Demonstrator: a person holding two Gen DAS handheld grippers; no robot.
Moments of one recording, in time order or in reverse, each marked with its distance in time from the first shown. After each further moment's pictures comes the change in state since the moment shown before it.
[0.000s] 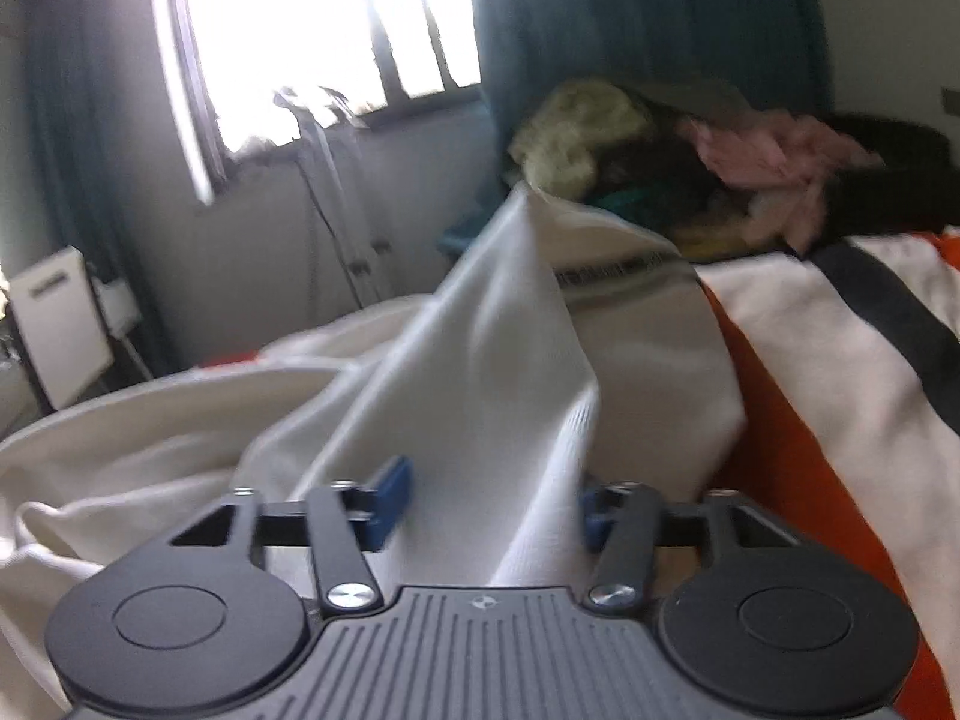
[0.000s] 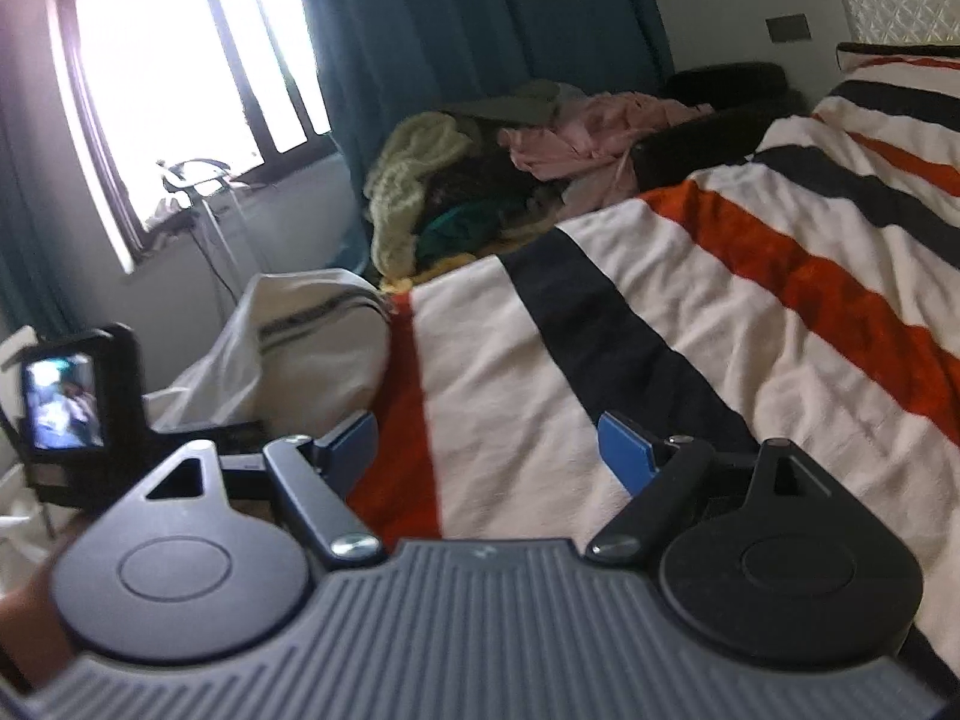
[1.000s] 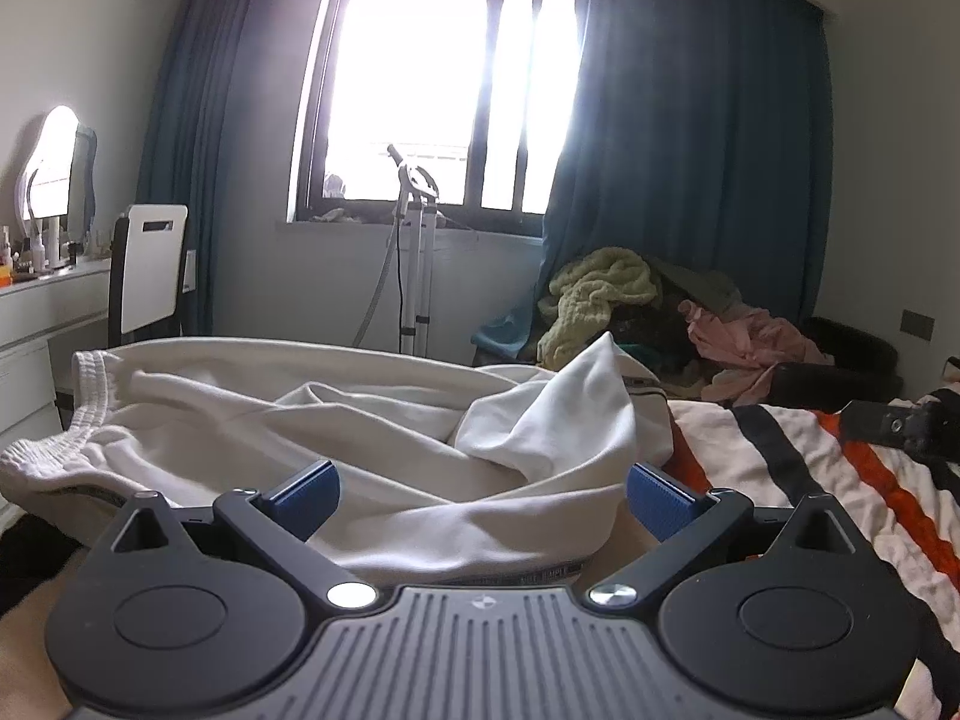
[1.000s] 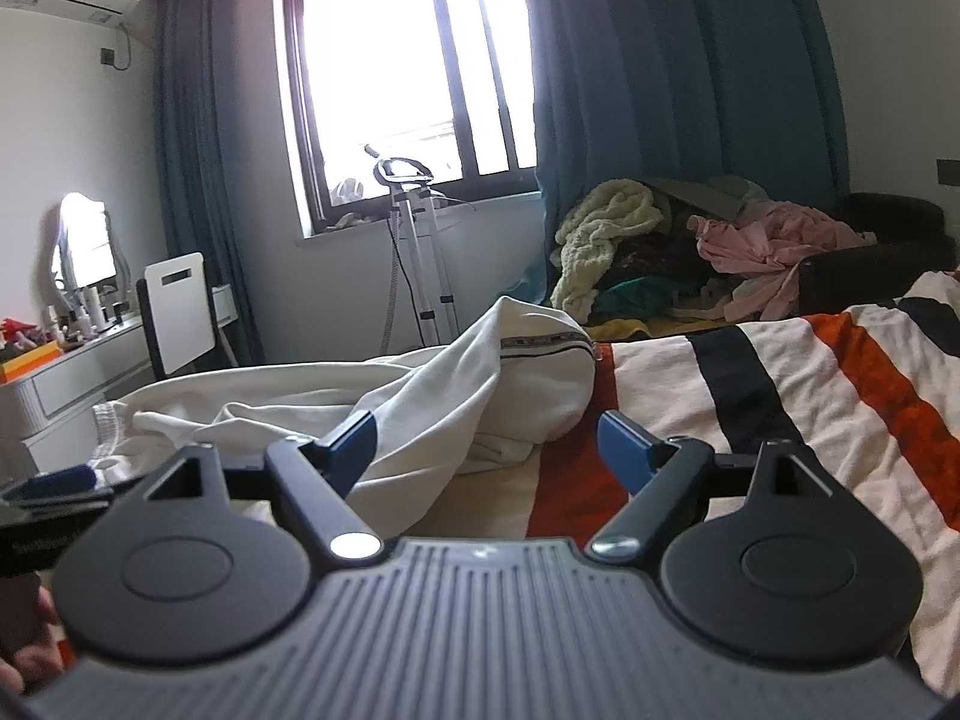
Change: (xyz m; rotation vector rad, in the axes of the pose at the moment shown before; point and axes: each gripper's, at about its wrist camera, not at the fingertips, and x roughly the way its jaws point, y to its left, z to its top) left arm -0.295 0.166 -0.112 -0.322 -0.186 -0.133; right arm -0.129 0.082 -0.007 -0.281 -0.097 0.299
